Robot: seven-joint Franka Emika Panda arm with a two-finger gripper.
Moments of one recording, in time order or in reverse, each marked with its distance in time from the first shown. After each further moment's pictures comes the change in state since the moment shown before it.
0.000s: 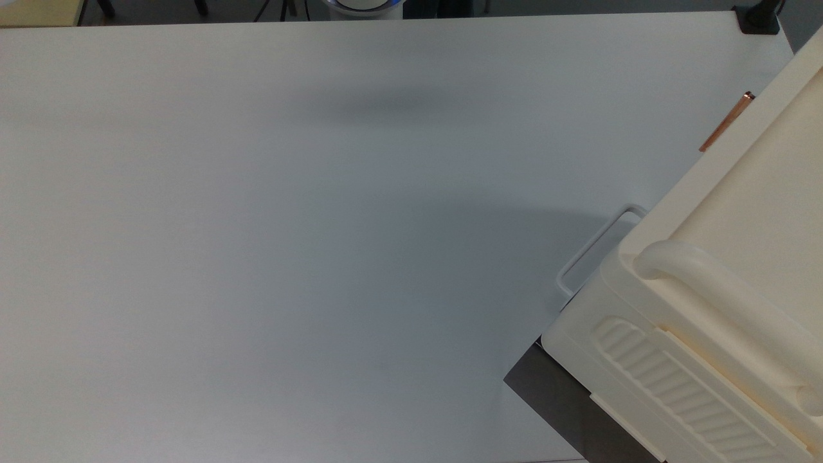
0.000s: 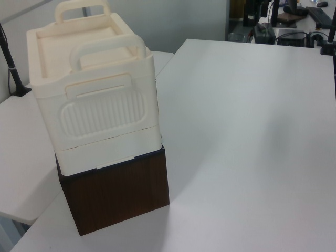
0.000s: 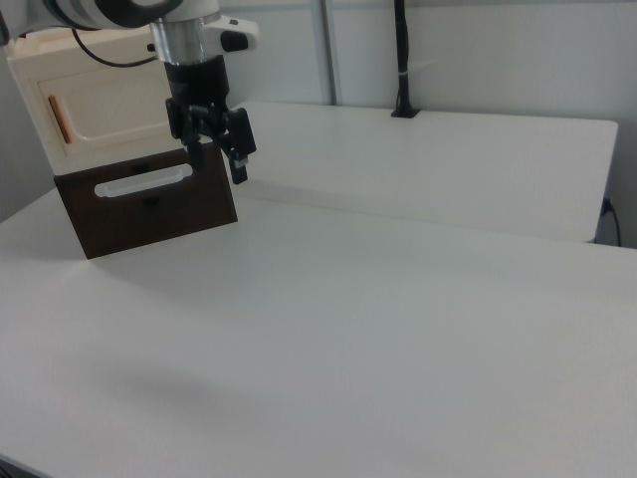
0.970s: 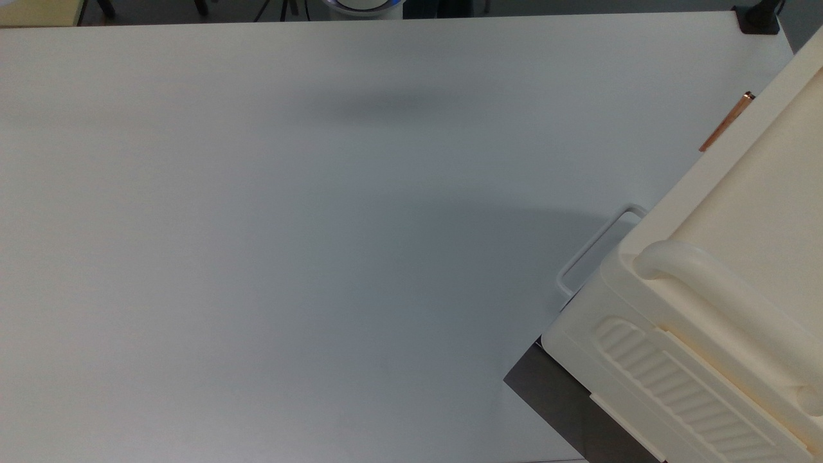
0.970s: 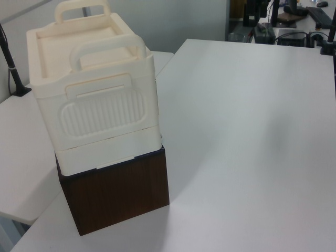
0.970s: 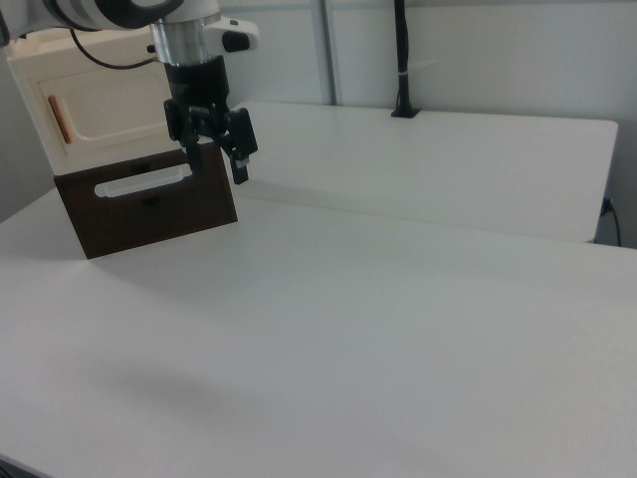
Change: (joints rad) arm 0.000 0.001 0.001 -0.002 0.000 0.000 -0.050
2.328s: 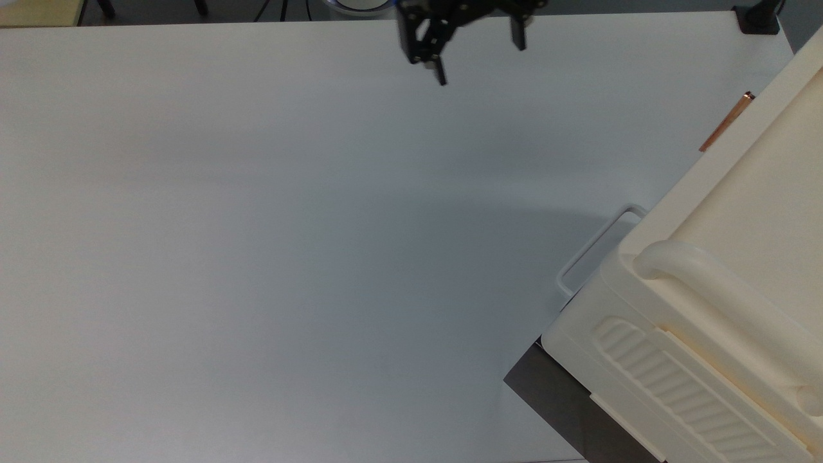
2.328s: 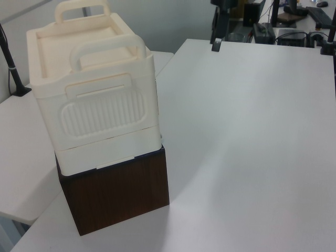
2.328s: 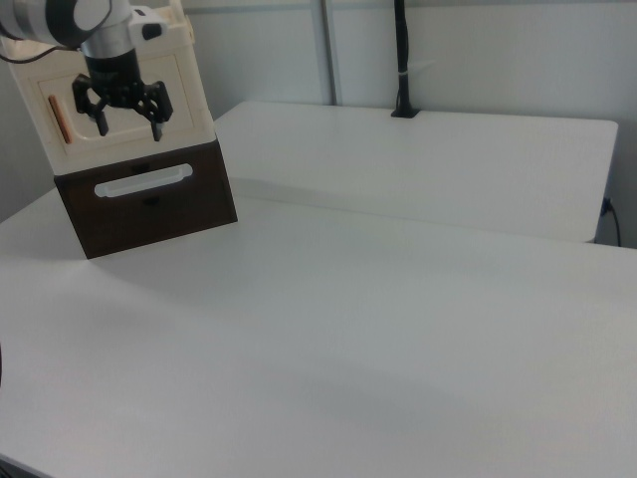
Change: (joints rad) arm 0.301 0.110 0.021 0.061 0.224 0.277 -0.247
